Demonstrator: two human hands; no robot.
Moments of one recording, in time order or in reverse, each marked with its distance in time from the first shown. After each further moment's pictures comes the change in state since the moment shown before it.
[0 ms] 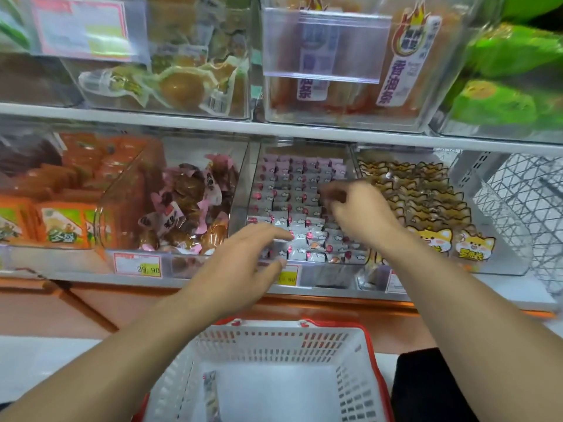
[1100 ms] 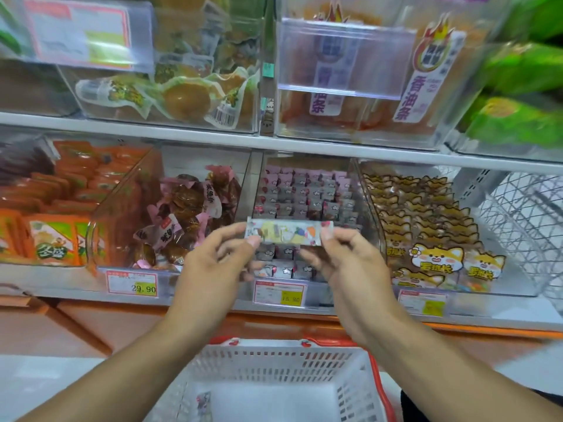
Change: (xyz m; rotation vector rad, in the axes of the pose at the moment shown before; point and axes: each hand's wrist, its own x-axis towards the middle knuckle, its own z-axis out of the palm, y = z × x) left_hand -0.003 -0.006 -0.007 -0.885 0.322 -0.480; right_hand -0.068 -0.040 0.036 1.346 0.129 0.425
